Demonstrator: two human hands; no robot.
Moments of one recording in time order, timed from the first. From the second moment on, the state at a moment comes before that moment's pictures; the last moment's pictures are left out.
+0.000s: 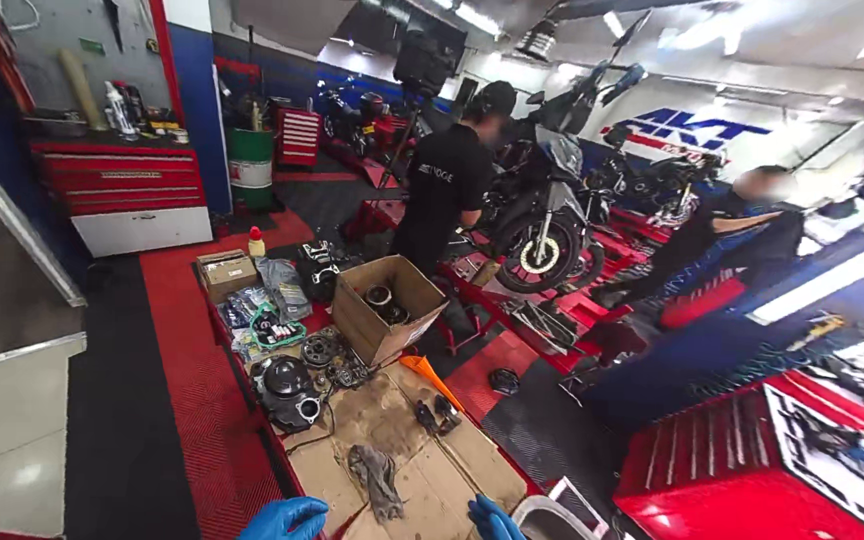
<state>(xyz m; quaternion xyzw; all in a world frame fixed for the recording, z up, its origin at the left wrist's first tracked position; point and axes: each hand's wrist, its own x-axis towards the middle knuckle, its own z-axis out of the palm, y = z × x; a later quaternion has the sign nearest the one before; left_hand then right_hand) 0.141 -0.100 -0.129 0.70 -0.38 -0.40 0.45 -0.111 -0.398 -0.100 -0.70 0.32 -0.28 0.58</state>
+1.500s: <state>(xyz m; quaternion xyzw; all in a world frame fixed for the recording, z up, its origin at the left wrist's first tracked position) 0.675 -0.542 -0.156 0.59 -0.50 -0.17 0.62 0.401 -0.586 -0.172 -0.75 0.58 -0.29 0.12</state>
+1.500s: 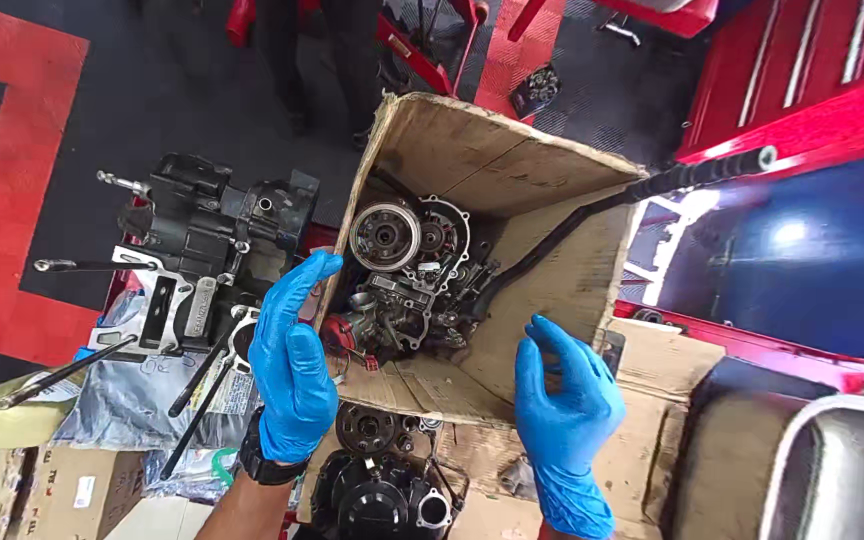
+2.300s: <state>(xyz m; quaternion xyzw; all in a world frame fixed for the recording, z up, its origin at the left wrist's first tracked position) 0.672 -0.544 -0.155 0.62 -0.50 -0.12 0.59 0.549 -0.655 -0.191 -0.91 0.21 0.26 0.26</state>
